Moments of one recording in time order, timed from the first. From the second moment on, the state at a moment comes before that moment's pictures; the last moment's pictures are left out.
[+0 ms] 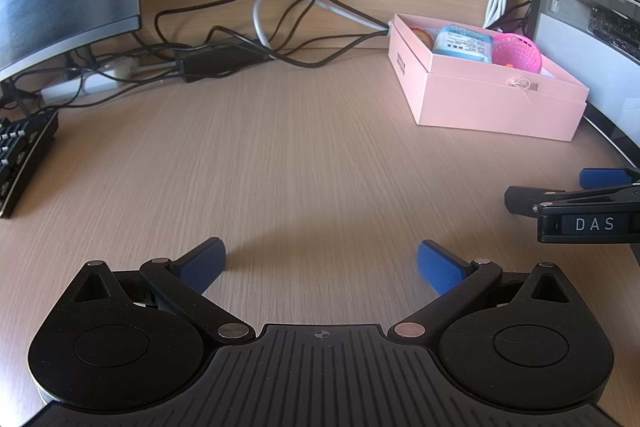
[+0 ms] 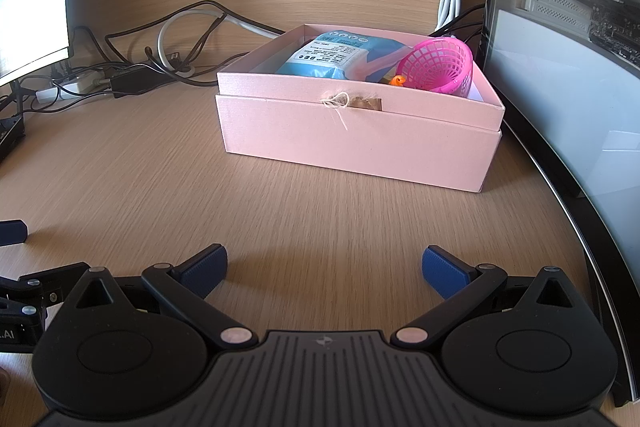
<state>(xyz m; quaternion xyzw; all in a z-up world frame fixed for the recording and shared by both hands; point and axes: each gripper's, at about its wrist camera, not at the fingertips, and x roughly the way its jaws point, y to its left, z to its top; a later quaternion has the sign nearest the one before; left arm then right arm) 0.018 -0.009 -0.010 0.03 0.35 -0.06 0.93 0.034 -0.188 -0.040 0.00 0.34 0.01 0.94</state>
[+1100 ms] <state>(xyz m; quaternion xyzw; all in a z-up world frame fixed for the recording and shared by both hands) 0.019 -0.008 -0.010 0.03 0.36 -0.06 0.93 0.035 -0.189 -0.039 0.00 0.34 0.01 0.94</state>
